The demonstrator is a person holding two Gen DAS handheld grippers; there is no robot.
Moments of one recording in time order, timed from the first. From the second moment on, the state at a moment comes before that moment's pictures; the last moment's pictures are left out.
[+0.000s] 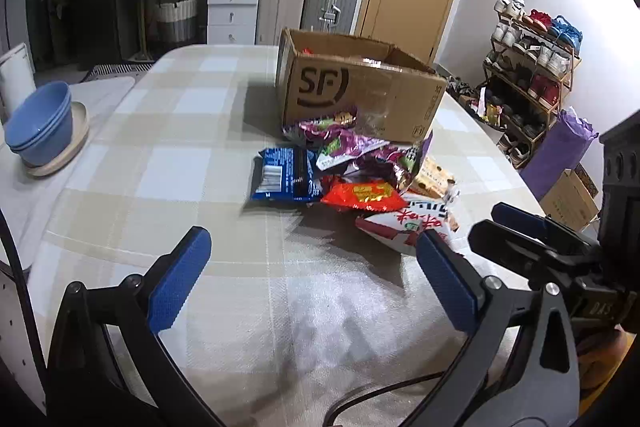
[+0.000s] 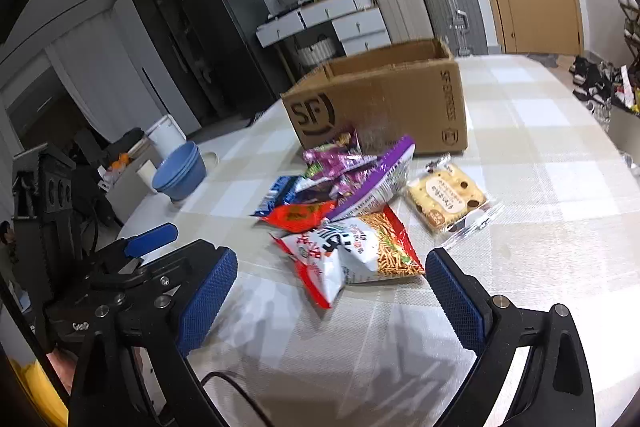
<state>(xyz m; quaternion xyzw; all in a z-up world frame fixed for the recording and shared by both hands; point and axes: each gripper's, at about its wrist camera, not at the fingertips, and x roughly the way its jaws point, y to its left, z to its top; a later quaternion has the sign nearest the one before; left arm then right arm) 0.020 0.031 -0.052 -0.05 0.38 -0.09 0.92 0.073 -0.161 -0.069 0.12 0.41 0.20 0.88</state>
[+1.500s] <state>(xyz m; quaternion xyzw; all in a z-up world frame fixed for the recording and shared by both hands) 0.068 0.047 -0.095 -0.09 0.42 -0.09 0.90 0.098 -0.163 -0.111 0.18 0.47 0.23 0.84</state>
